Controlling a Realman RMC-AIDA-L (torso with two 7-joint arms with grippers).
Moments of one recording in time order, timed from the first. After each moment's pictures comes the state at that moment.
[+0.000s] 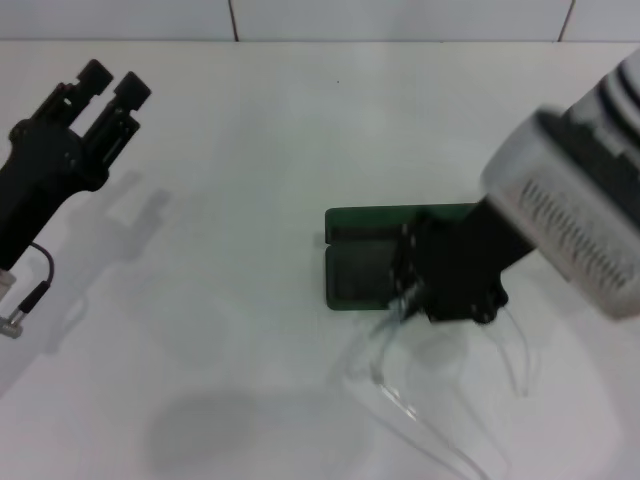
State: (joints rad) left arm -0.25 -2.09 1.18 0.38 0.76 1.54 -0.93; right arm 0.70 2.03 -1.55 -1.41 -2.17 -1.64 1.29
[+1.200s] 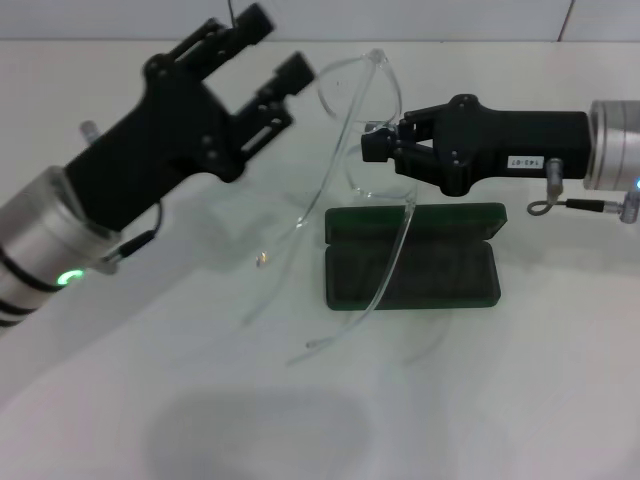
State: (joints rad) left arm -0.48 -2.10 1.23 0.30 0.88 1.74 -0.74; right arm 0.64 2.01 -1.20 -0.64 -1.44 -1.45 1.47
